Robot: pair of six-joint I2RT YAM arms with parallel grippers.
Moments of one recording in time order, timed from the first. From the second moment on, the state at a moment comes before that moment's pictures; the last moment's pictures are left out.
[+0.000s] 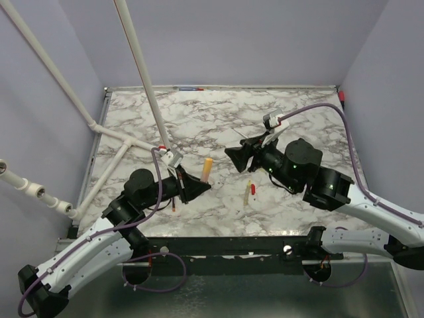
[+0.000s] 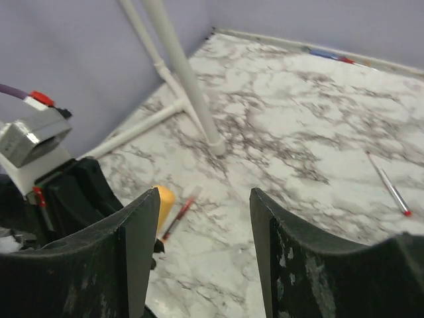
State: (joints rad) left arm -0.75 0.58 0.51 0.01 0.40 -0.52; right arm 1.11 1.01 1.16 -0.20 0.35 0.27
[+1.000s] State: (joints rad) left arm -0.75 0.97 0.44 -0.25 -0.25 -0.74; right arm 1.11 1.04 0.92 -0.47 0.61 0.45
